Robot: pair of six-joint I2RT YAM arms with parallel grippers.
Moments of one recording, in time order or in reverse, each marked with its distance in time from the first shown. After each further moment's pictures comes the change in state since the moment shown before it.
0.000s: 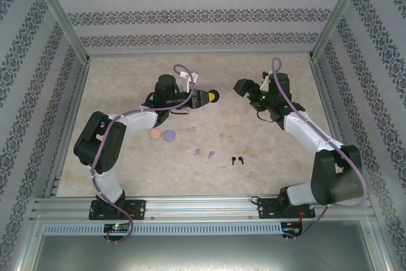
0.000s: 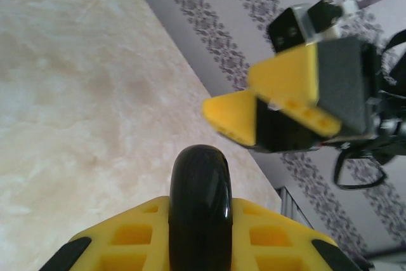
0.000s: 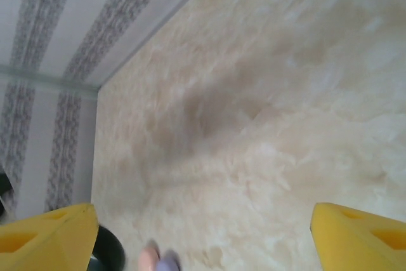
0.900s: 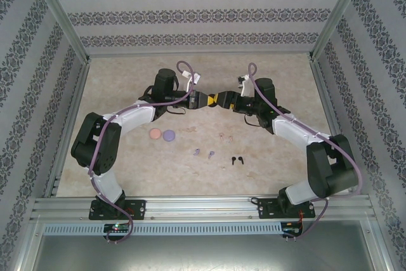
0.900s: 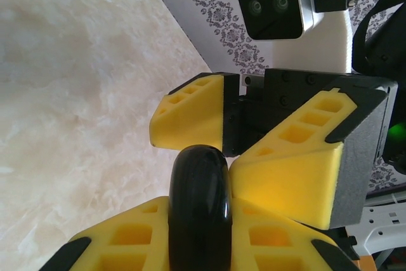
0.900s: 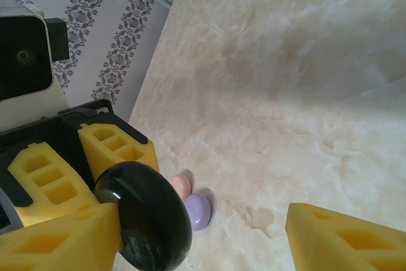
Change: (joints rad) left arm 0.017 -0.017 0.074 -0.258 0.124 0.116; right arm 0.124 0.098 -0.038 0.221 -0.201 -0.130
